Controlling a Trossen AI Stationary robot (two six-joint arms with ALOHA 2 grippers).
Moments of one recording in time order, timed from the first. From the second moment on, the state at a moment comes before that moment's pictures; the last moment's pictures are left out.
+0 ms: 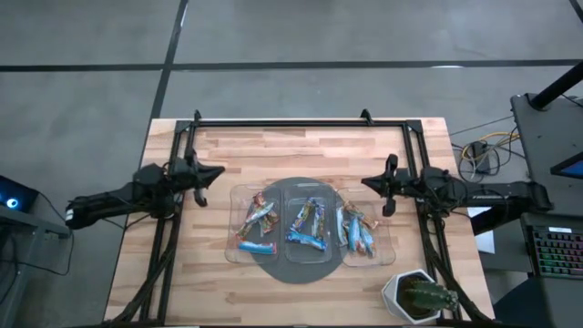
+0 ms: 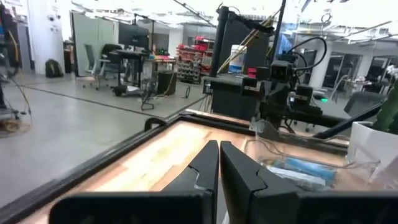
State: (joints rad) left arm 0.19 0.07 0.12 0.00 -0.14 -0.10; right arm -0.10 0.35 0.07 0.25 0.08 0.05
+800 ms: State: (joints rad) left arm 0.18 0.08 0.01 0.09 0.01 -0.19; right arm -0.10 0.35 0.03 0.25 0.03 0.05
